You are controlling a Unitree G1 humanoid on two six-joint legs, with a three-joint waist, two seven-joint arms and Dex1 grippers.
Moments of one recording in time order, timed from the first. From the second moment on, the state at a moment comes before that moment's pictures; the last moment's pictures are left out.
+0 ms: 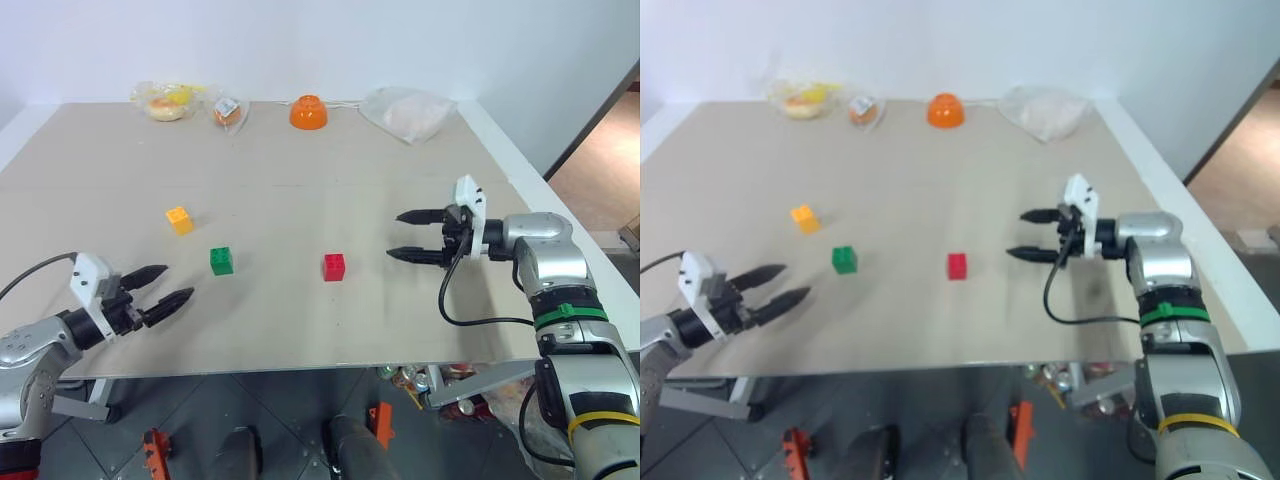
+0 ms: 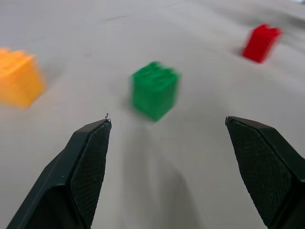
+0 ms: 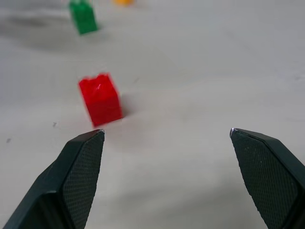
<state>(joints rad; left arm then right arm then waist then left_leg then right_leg) -0.01 0.68 0.36 -0.03 -0.55 0.28 -0.93 -0.86 -0.65 0.01 0.67 0.22 0.11 1.38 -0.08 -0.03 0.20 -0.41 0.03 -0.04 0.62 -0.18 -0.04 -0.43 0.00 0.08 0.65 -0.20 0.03</state>
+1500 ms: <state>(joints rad) -0.49 0.62 0.11 0.56 -0.33 0.09 -1.21 -0.58 -0.61 0.04 0.01 0.43 0.42 1.25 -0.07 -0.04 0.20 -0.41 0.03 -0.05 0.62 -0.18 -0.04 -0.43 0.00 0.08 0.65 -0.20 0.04</state>
